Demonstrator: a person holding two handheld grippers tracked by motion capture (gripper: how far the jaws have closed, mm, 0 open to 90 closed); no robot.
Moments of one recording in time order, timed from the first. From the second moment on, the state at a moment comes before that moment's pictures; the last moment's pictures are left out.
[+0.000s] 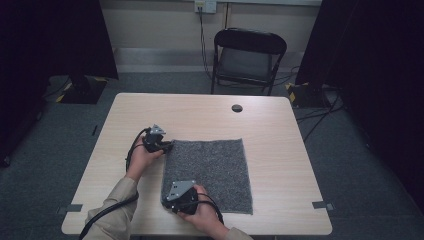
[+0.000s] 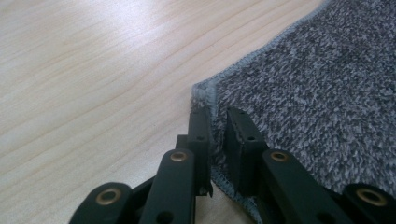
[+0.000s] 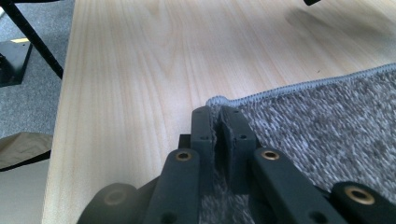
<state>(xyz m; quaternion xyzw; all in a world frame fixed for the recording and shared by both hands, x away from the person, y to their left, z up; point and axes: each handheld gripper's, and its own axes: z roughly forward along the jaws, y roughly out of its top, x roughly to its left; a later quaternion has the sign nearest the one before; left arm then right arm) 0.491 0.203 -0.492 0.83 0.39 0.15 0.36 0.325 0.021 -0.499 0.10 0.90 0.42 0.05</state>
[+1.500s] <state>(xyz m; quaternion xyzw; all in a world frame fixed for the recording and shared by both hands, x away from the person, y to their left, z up) 0.491 0.201 -0.490 0.83 0.40 0.14 0.37 0.323 0.021 -0.498 0.11 0.90 0.43 0.04</state>
